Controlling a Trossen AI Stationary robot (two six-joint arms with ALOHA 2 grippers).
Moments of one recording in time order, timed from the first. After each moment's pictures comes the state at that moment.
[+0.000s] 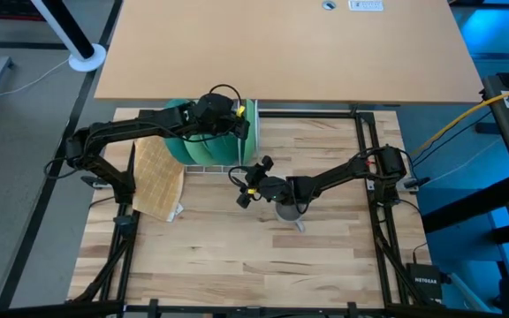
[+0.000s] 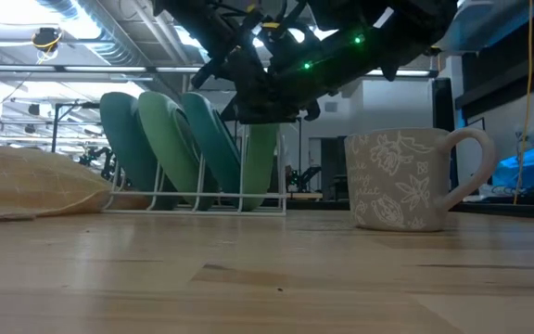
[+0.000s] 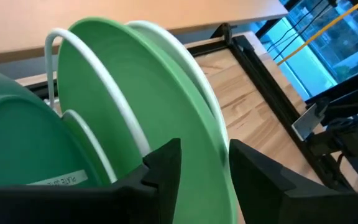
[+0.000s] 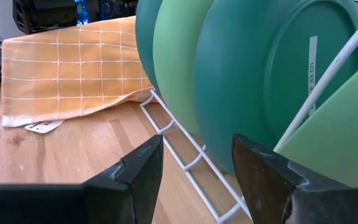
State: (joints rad) left arm 0.37 1.51 1.30 -0.37 -0.16 -0.70; right arm 0.11 1.93 1.07 0.53 0.62 0.13
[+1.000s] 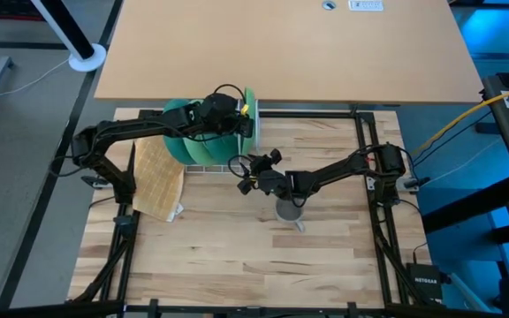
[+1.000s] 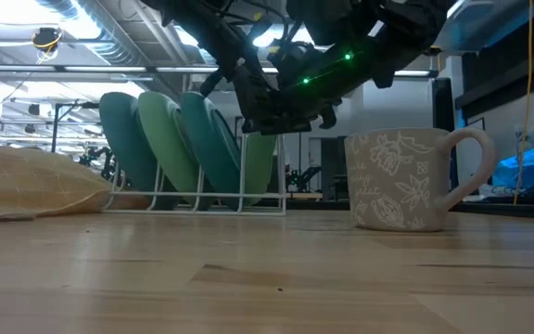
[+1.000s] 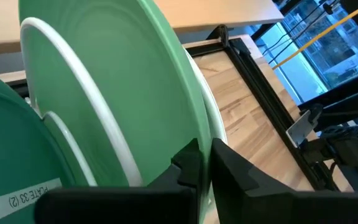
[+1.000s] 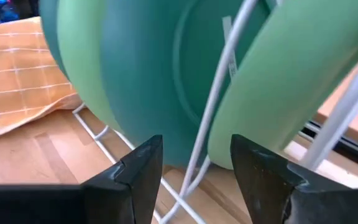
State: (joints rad) left arm 0.38 1.56 1.30 -0.30 -0.13 -0.73; right arm 0.06 1.93 1.07 0.46 0.78 0.24
